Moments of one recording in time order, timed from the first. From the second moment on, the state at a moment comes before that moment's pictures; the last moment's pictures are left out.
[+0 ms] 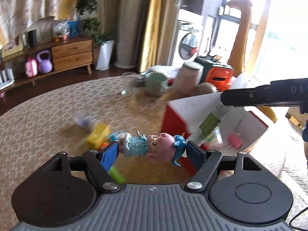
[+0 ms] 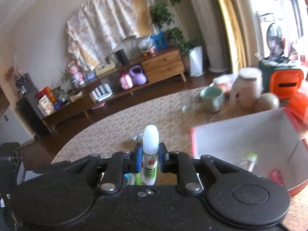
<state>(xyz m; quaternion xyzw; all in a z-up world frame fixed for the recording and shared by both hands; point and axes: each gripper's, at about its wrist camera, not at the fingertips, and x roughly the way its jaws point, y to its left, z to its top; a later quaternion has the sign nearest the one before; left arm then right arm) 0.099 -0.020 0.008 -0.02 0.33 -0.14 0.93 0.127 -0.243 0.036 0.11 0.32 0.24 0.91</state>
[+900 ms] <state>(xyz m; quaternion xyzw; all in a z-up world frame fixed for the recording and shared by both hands) 0.203 -0.203 -0.048 0.06 0.43 -0.18 0.88 0.181 -0.380 -0.038 0.07 0.42 0.12 0.90</state>
